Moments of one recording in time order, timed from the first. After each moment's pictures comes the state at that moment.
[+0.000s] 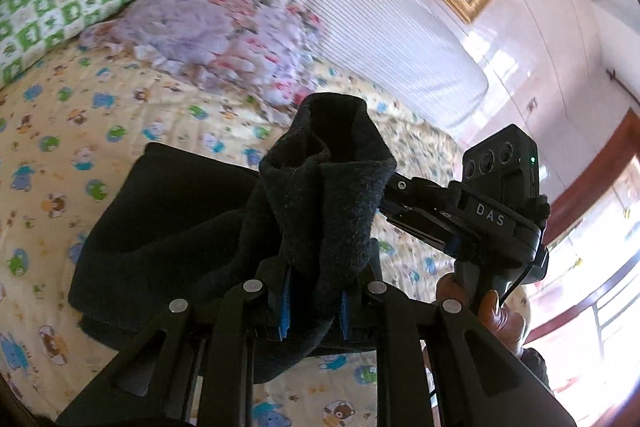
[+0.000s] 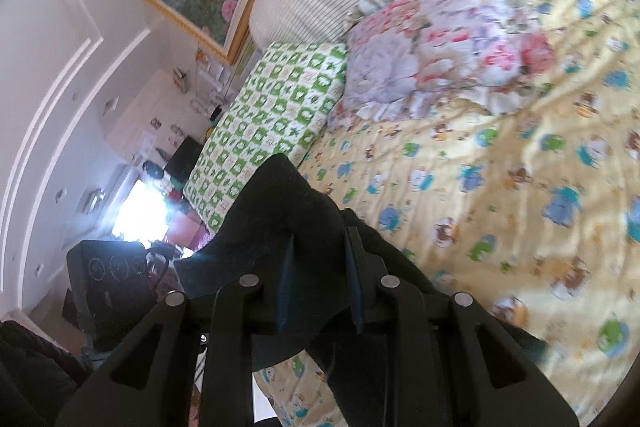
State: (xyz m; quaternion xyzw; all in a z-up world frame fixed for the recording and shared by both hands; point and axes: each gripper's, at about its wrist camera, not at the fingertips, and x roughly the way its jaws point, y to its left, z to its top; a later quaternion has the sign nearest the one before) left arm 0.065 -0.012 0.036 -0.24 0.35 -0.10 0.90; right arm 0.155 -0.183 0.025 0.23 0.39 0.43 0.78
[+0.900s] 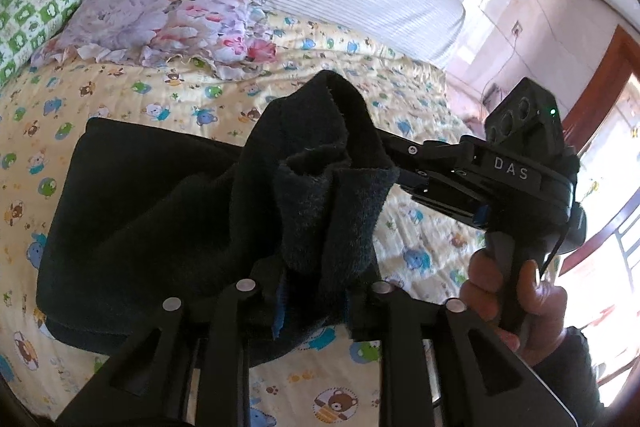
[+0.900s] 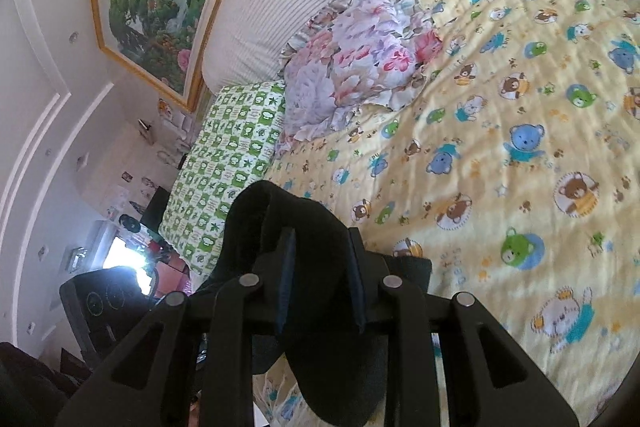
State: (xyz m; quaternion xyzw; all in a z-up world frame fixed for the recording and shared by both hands) left arm 0.071 -0.074 0.008 -0.14 0.40 -0.15 0.89; right arm 0.123 -0.253 0.001 0.28 0.39 0.34 0.81
